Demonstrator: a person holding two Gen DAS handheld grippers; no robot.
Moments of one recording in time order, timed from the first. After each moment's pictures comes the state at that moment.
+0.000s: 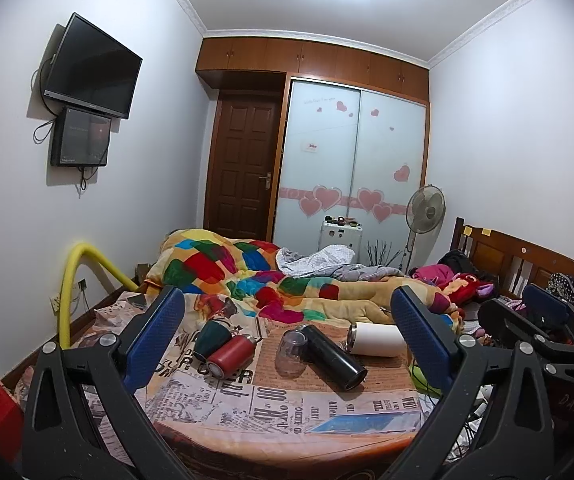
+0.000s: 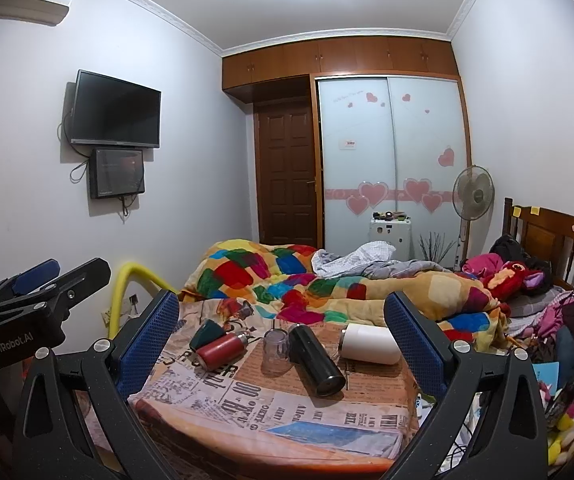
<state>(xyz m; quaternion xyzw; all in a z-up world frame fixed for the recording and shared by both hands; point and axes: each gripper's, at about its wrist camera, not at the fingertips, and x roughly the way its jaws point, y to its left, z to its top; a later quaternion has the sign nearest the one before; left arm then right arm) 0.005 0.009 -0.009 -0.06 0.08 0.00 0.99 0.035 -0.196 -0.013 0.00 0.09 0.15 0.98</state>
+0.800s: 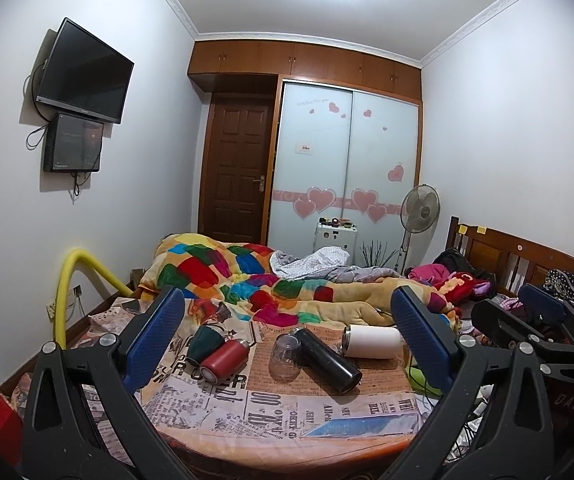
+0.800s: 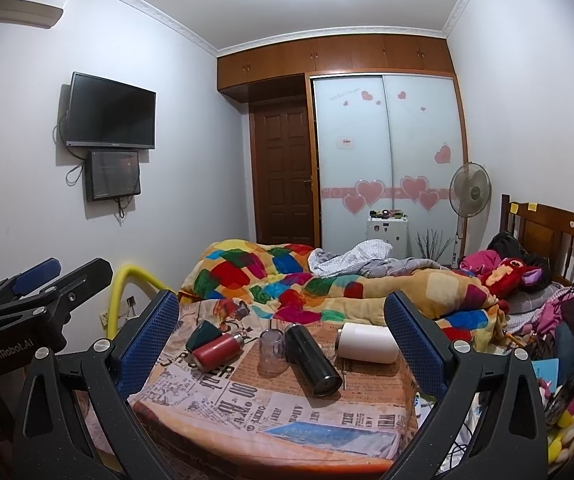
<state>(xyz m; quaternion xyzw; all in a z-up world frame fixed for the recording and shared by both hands) 0.011 0.005 -0.003 -0.06 0.08 -0.01 1.00 0.043 -0.203 -0.019 0.01 0.09 0.15 0.98</state>
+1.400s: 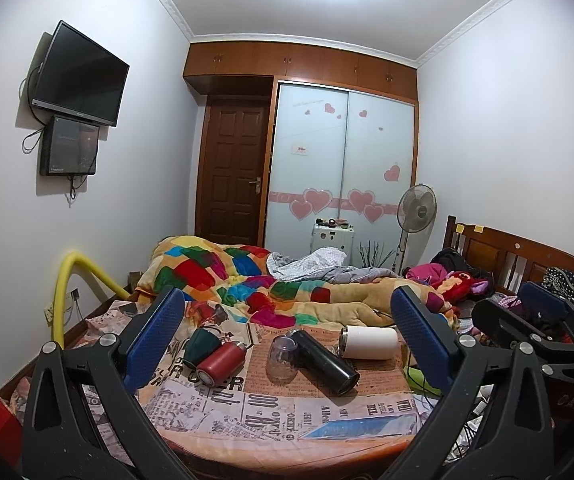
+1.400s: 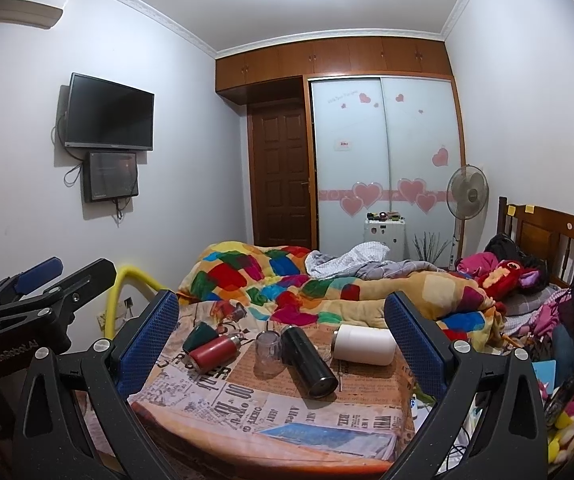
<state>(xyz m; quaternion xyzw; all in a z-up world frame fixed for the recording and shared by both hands) 0.015 -0.001 -0.002 -0.05 0.07 -0.01 1.00 0.042 -0.209 -0.021 0.01 0.09 0.15 0.99</state>
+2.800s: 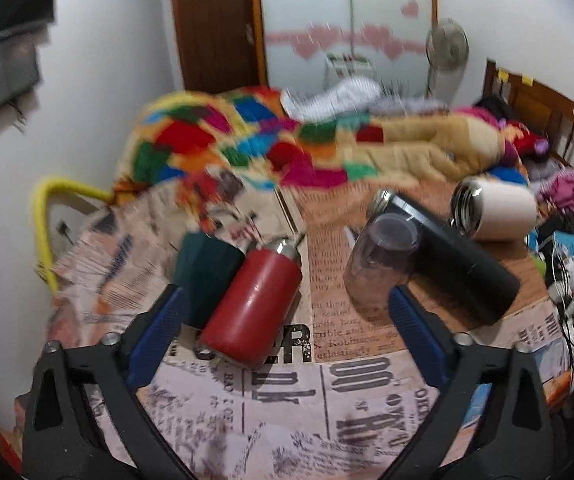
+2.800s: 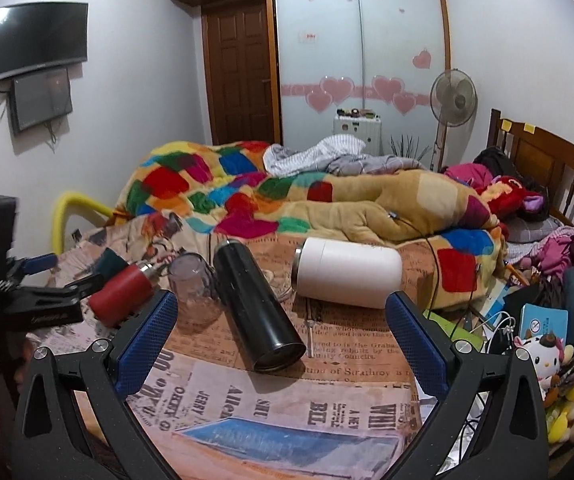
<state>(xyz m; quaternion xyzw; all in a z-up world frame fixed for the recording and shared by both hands) 0.307 0.059 -0.190 0.03 0.37 -0.02 0.93 0.211 -0.210 -0.123 0.00 0.28 0.08 0.96</state>
